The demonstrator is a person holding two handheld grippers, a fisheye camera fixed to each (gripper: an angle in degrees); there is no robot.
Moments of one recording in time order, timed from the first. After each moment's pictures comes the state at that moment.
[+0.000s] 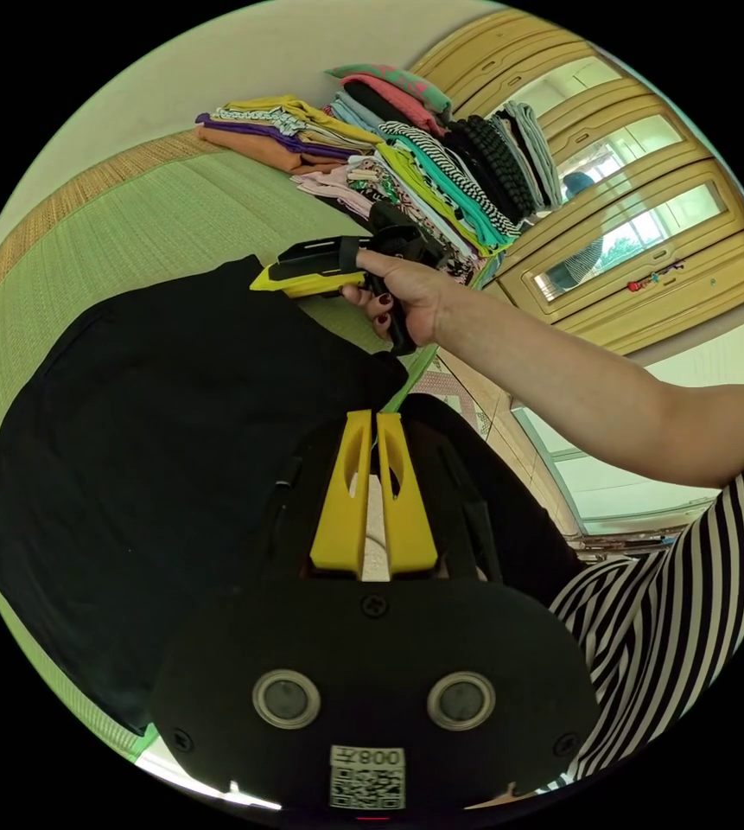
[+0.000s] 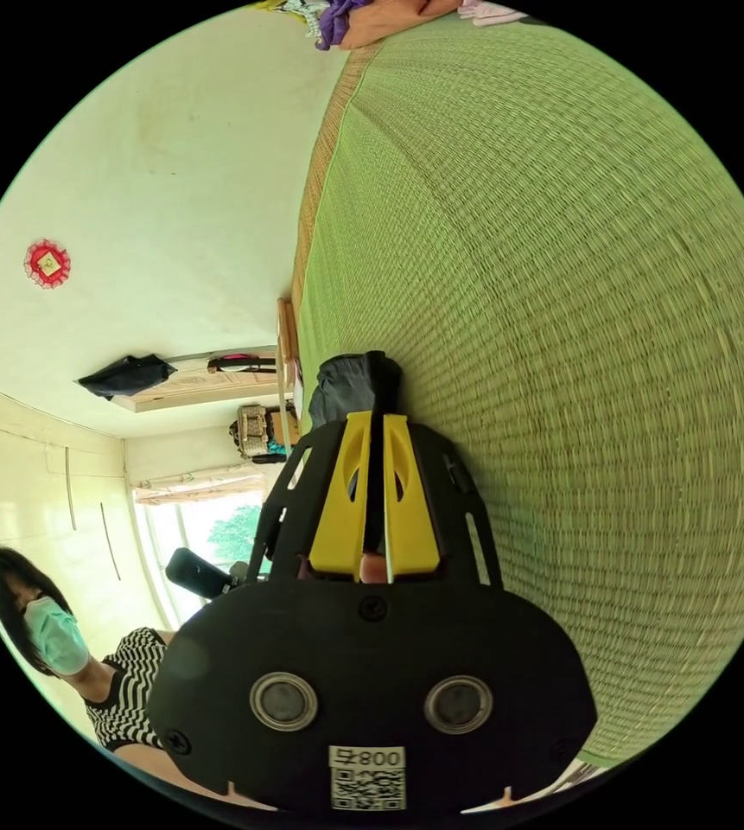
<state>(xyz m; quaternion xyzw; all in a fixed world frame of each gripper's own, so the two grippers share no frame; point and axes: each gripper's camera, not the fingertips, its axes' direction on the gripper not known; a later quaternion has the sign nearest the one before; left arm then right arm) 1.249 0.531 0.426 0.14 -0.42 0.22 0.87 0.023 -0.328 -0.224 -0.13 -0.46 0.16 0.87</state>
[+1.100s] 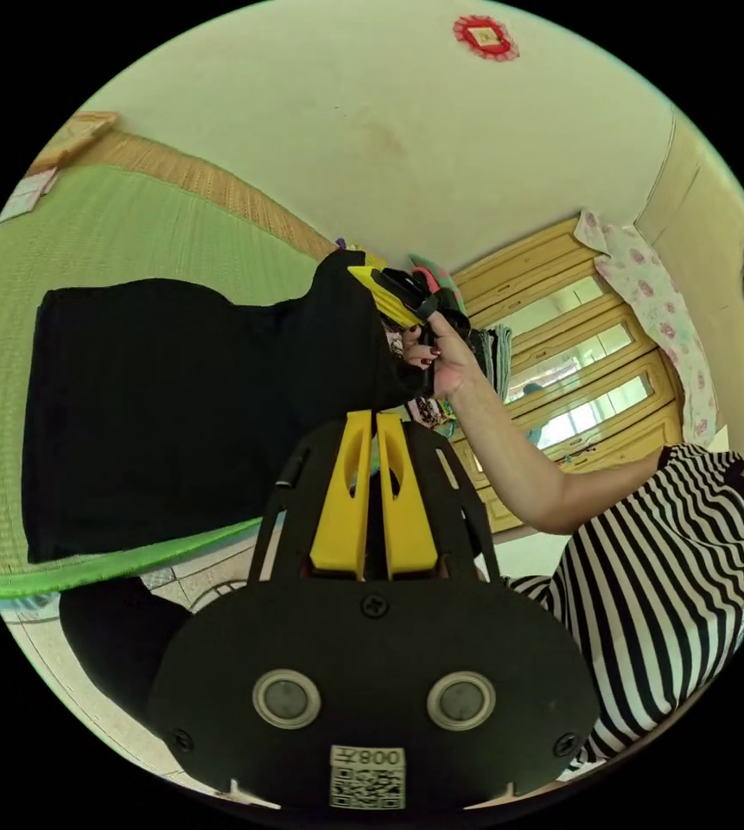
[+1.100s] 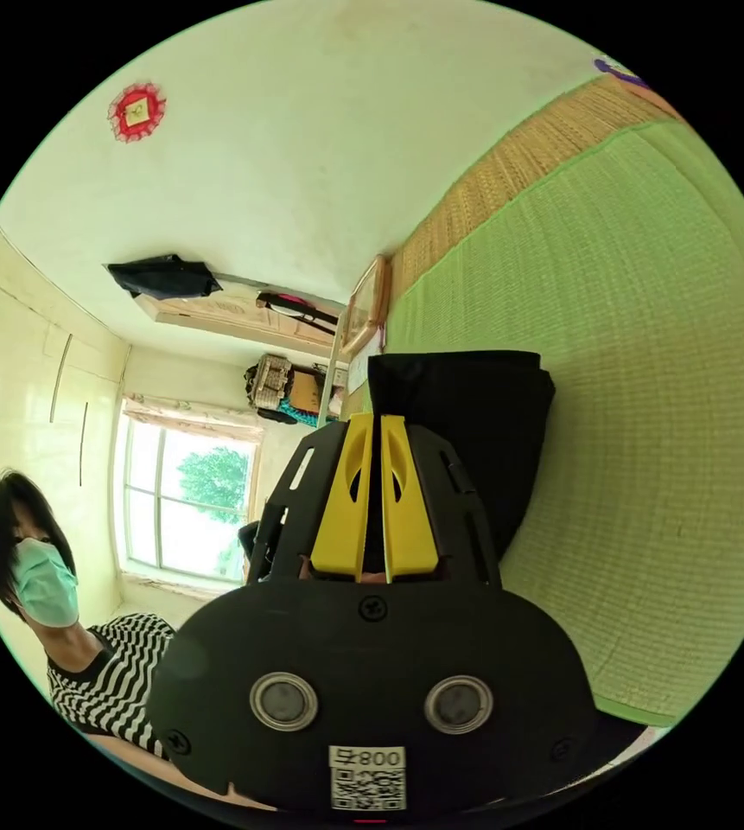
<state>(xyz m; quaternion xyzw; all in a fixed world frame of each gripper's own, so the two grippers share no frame) 0.892 0.805 0.250 0.42 -0.20 0.19 0.87 -0.309 -0.484 -0.433 -0.07 -0.47 -0.01 0.88</state>
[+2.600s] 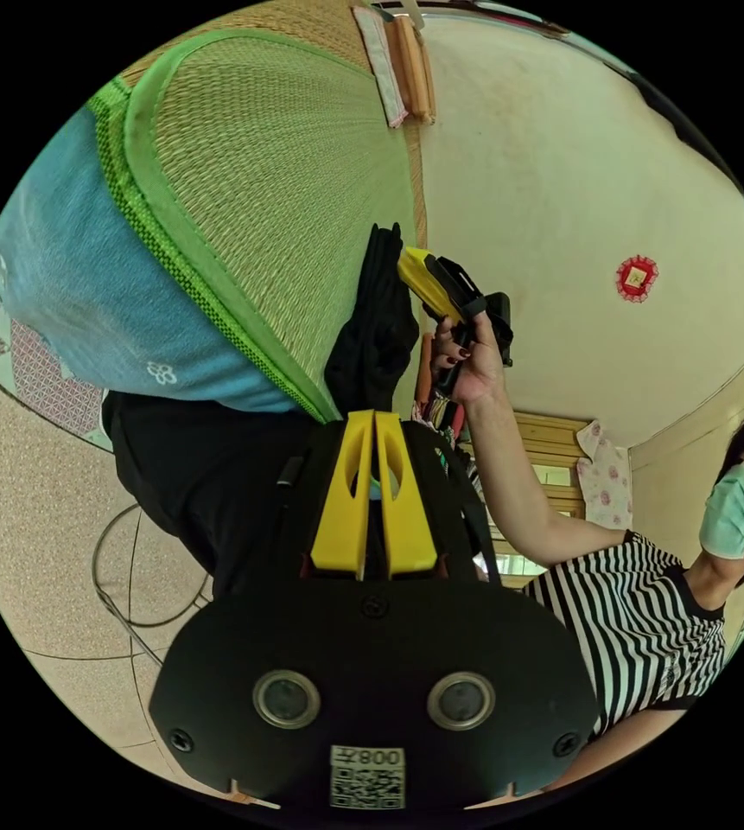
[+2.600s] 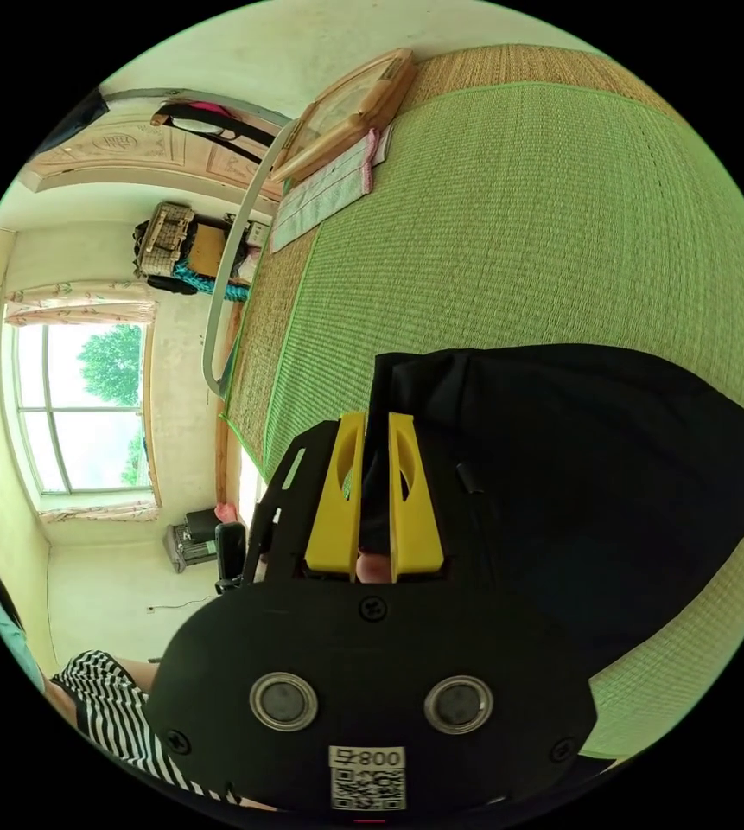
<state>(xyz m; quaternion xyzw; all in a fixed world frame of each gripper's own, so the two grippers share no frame) 0.355 1.014 0.159 0.55 0.05 -0.03 0.83 -0.799 -0.618 -0.452 -0.25 -0.30 -0.17 0.91</state>
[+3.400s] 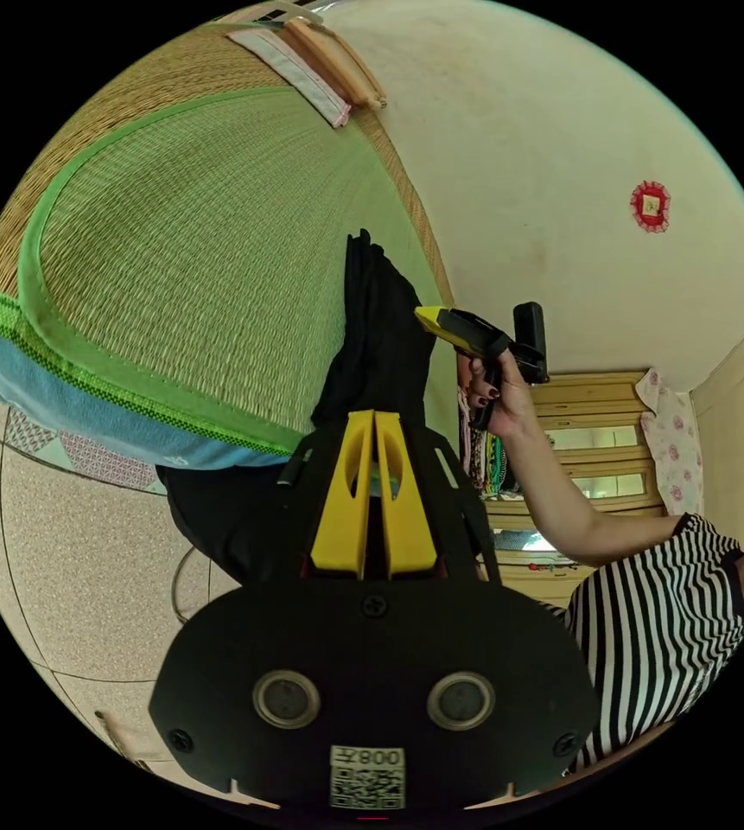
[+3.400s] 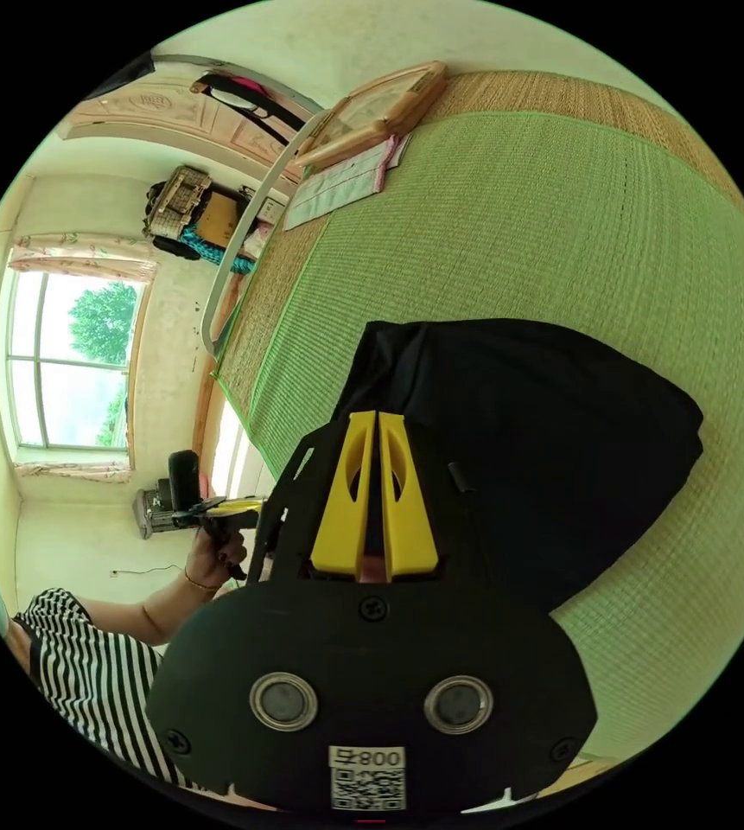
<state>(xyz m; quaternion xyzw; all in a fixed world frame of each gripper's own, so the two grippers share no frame) 0.403 0.995 0.136 0.54 -0.08 -0.01 0.84 -0.791 -0.611 -0.554 -0.24 -0.26 -0.24 0.90</state>
